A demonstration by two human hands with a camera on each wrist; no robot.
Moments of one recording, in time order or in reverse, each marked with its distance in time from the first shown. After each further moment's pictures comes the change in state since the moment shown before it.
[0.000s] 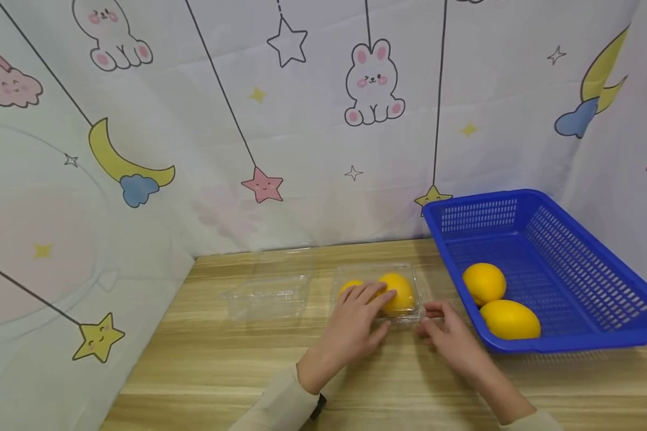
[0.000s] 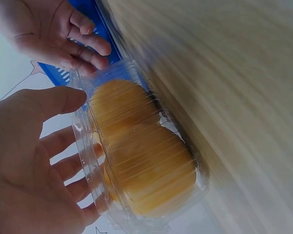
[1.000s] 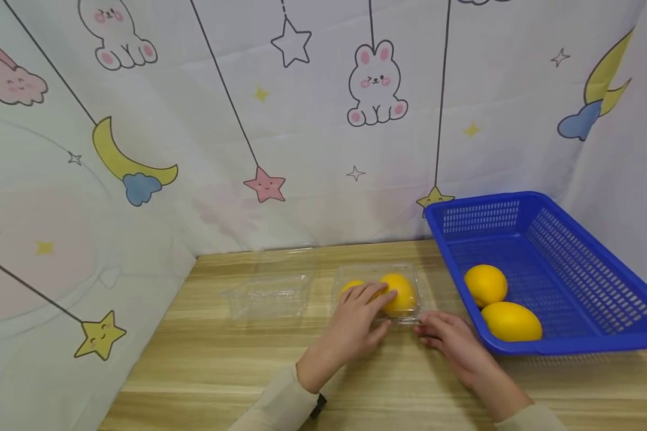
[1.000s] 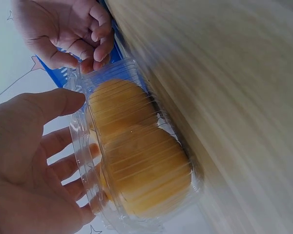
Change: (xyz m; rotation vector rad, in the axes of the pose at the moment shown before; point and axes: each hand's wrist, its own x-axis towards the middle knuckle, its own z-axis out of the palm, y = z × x) left_hand 0.000 -0.003 0.000 -0.013 0.035 0.029; right_hand 0.011 0.022 -0.005 0.461 -0.097 0.172
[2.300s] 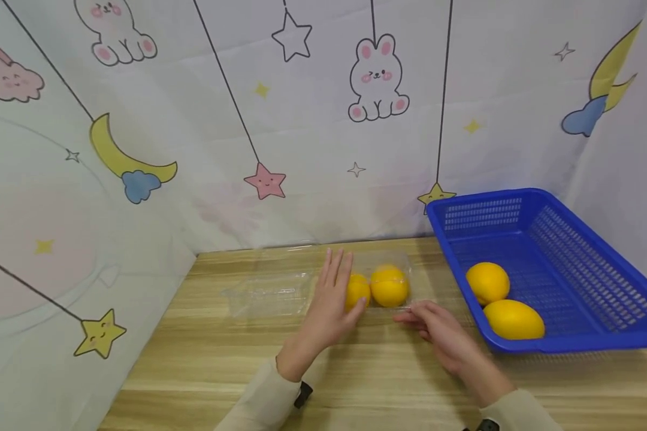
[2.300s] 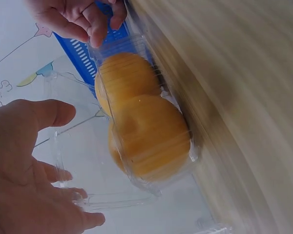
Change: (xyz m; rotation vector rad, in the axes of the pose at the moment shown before) left_hand -0.006 -0.032 -0.015 -0.284 0.059 -0.245; right_hand 0.009 -0.009 0.023 -0.115 -0.004 0.038
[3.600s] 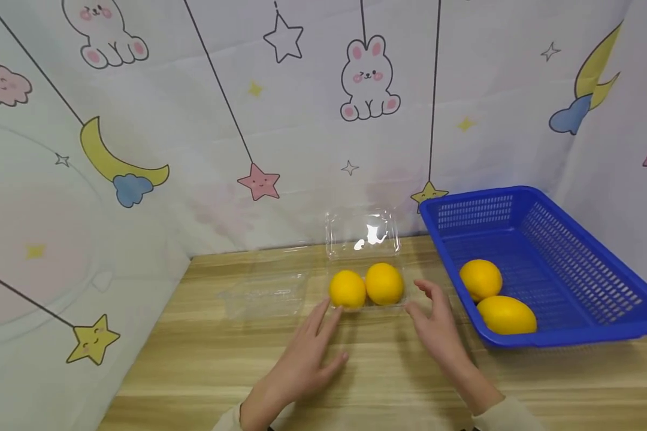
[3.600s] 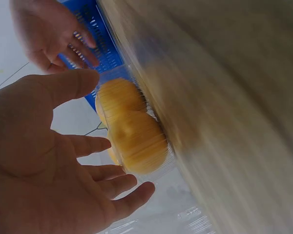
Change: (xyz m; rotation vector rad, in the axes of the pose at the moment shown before) left_hand -0.075 -0.016 -0.004 -0.033 -0.251 -0.025; right_hand -0.014 -0.012 0.020 -0.213 0.282 -0.265
